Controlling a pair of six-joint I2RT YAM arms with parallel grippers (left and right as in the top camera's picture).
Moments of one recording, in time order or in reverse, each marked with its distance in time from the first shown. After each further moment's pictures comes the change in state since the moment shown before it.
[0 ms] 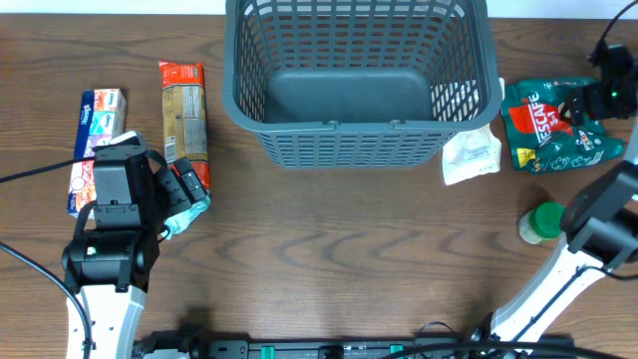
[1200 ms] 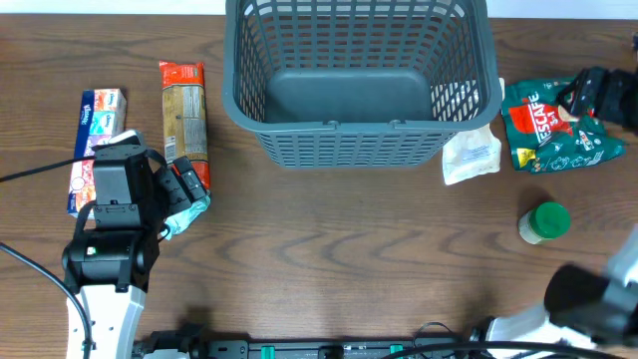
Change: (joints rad) left arm 0.000 0.000 0.000 0.005 0.000 0.000; right arm 0.072 -0.492 -0.022 -0.353 -0.156 0.477
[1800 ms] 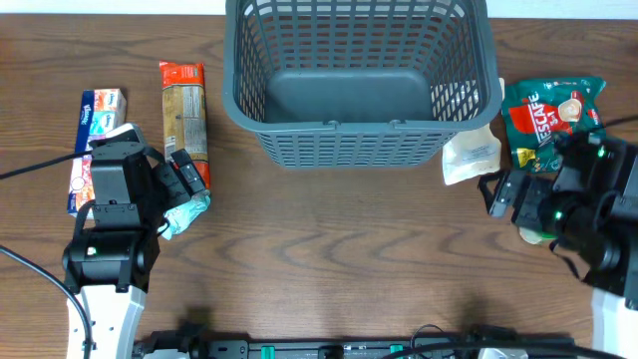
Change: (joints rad) left arm 0.000 -0.001 -0.003 0.066 -0.003 0.000; right arm 0.265 -0.731 -0.758 0.163 0.002 0.284
